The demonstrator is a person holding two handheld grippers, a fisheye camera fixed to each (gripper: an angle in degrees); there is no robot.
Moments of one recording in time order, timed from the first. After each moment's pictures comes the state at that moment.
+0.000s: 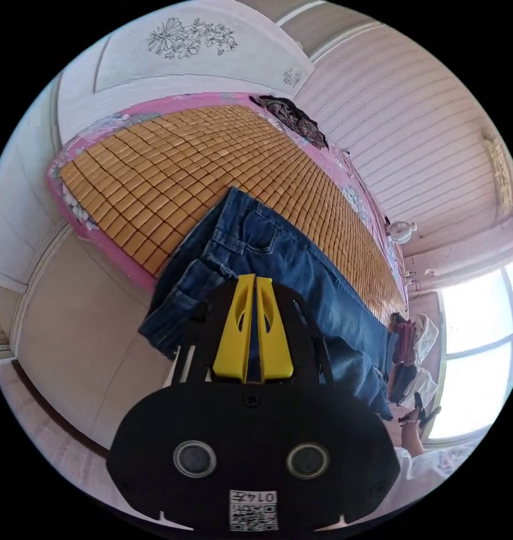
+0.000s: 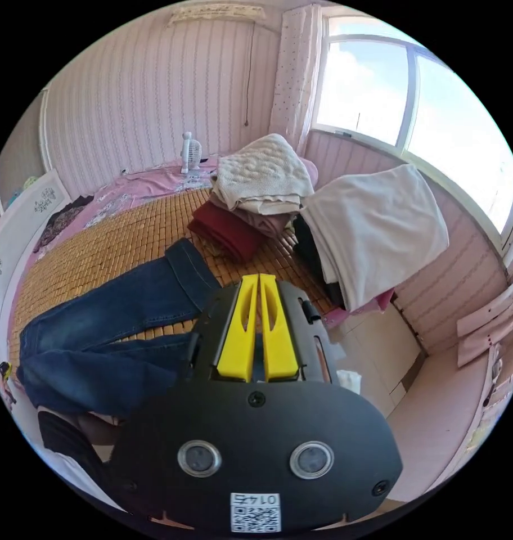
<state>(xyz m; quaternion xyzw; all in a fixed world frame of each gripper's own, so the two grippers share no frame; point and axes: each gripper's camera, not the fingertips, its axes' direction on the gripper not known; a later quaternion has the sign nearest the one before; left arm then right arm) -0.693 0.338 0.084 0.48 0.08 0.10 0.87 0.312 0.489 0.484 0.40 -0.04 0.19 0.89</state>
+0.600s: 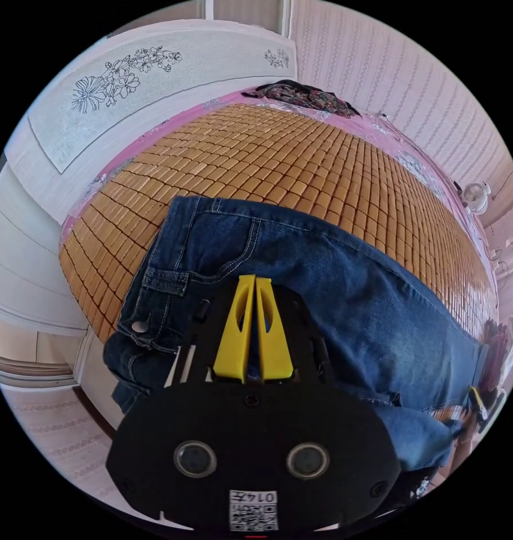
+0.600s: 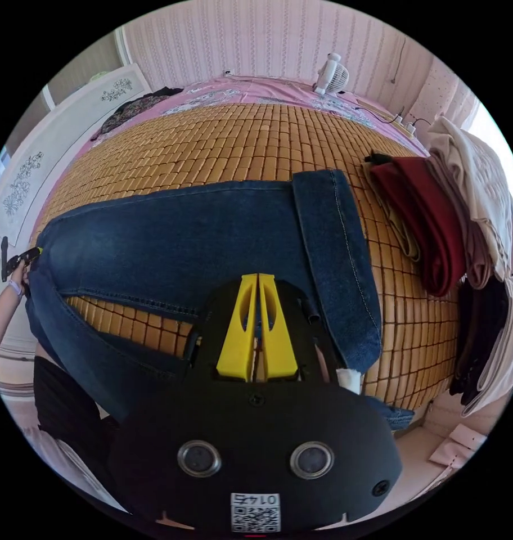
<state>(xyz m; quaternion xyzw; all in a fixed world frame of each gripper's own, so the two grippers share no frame) -0.524 0.200 0.110 0.50 -0.16 0.05 0.85 0.104 0.271 0.526 0.26 -0.12 -0.08 0.96</state>
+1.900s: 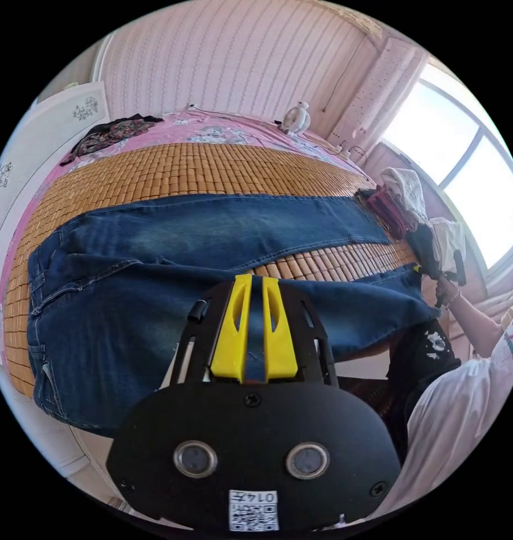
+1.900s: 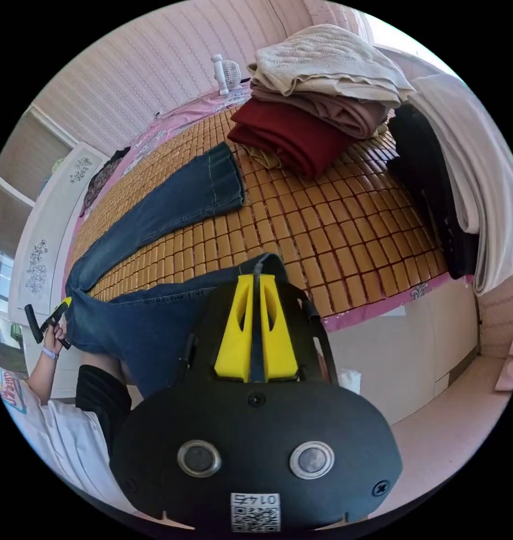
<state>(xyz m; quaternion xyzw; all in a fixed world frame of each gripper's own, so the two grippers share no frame) -0.386 0.269 0.221 0.42 -0.09 0.43 0.80 0.345 0.365 0.559 0.24 -0.24 0.08 0.94</state>
